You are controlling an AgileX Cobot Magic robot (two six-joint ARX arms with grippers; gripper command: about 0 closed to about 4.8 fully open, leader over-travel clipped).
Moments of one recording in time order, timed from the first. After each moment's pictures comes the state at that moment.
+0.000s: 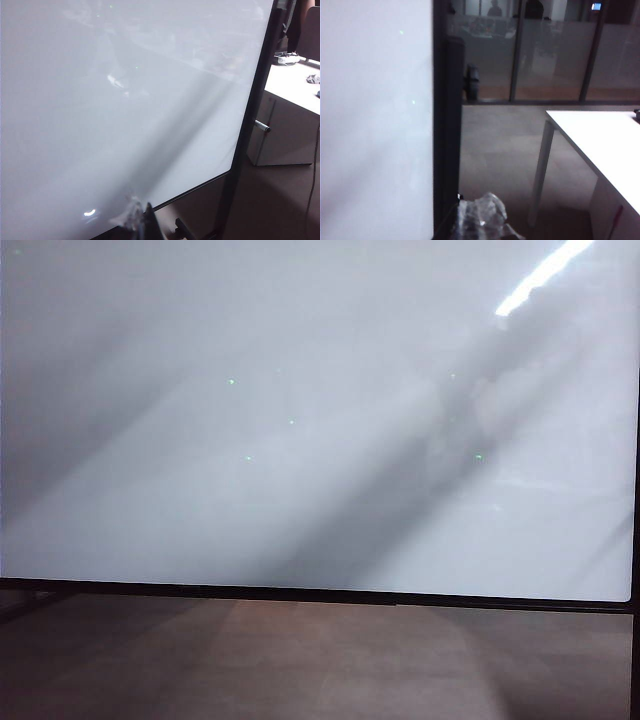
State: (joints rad) left arm -0.59 0.95 0.95 -0.02 0.07 0.03; right arm -0.33 0.93 0.81 0.19 -0.09 -0.03
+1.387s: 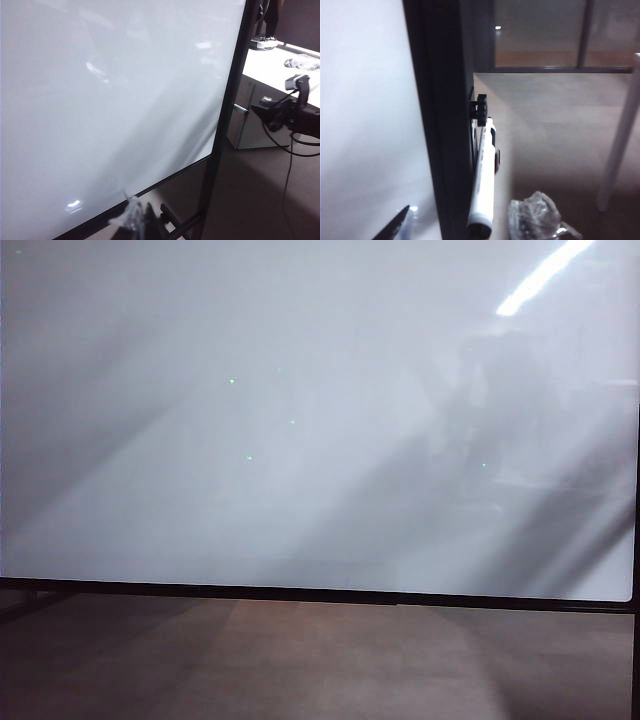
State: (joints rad) left arm -0.60 0.96 0.95 -0.07 0.13 0.03; right arm -0.43 1.86 0.78 1.06 -0.43 0.03
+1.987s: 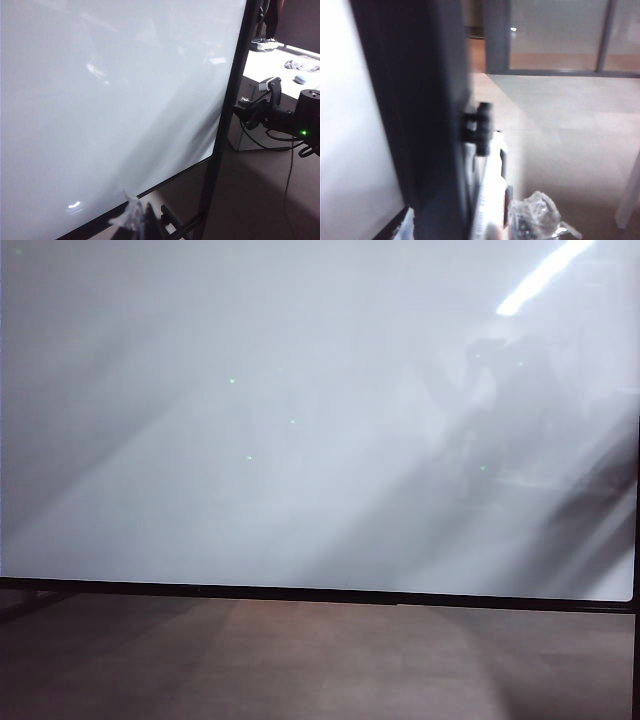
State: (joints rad) left arm -0.60 0.96 0.95 -0.06 0.13 0.03; right arm -0.39 2.09 1.03 1.06 -0.45 0.03
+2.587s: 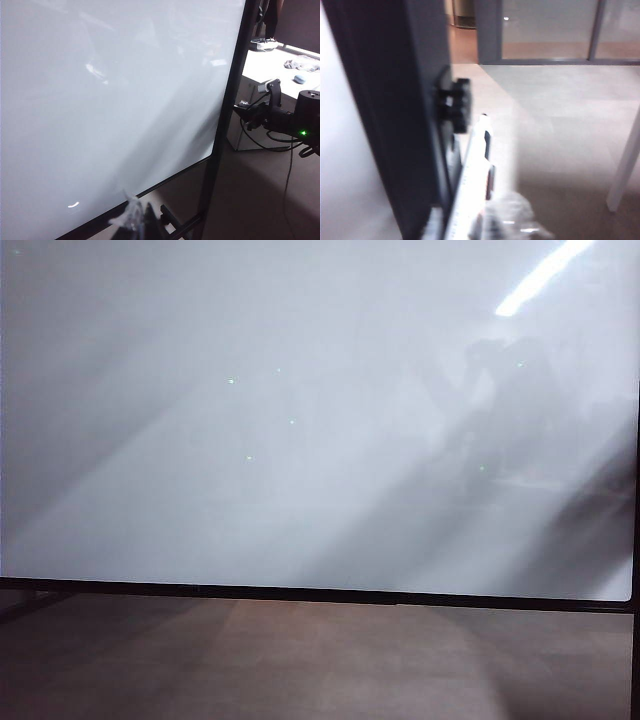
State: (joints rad) left arm -0.60 0.96 0.95 -0.06 0.13 0.03; right arm -0.39 2.09 1.03 1.01 -0.41 0.03
